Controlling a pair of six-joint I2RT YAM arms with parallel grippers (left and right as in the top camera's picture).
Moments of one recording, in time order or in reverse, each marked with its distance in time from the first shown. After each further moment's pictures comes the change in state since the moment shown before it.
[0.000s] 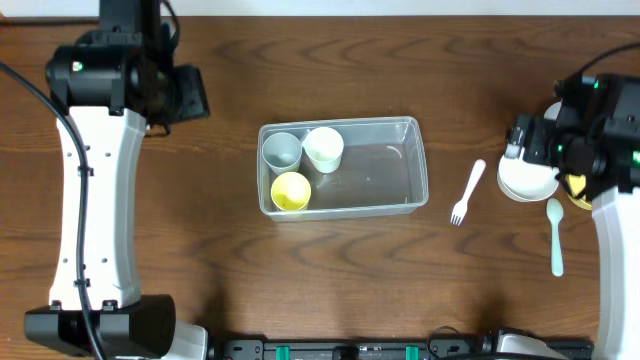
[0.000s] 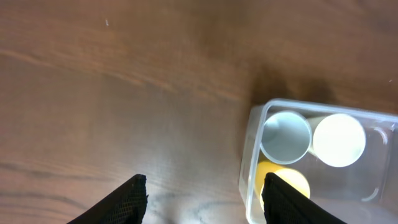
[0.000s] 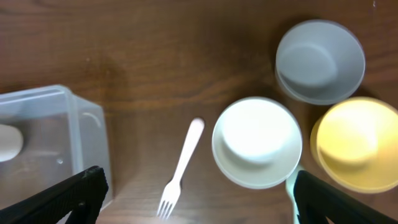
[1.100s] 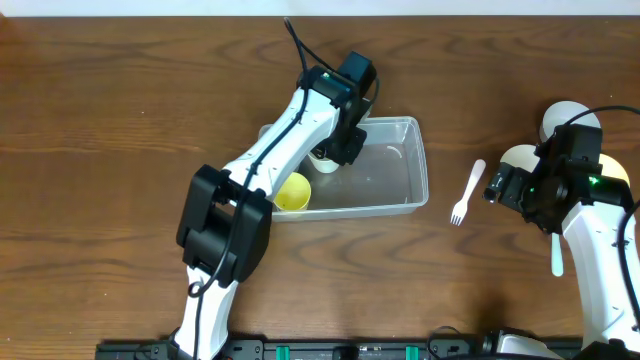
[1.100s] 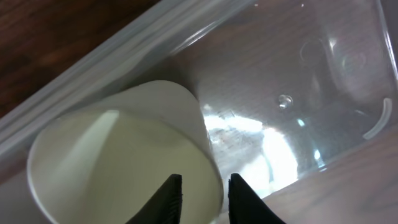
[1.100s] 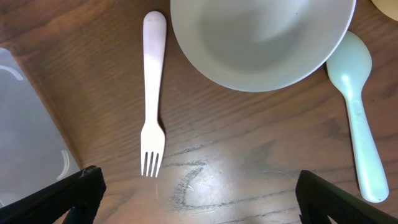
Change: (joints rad) left arm -0.548 0.504 -0.039 0.233 0.056 0.162; right arm -0.024 -0.045 -0.383 0.065 0.031 0.275
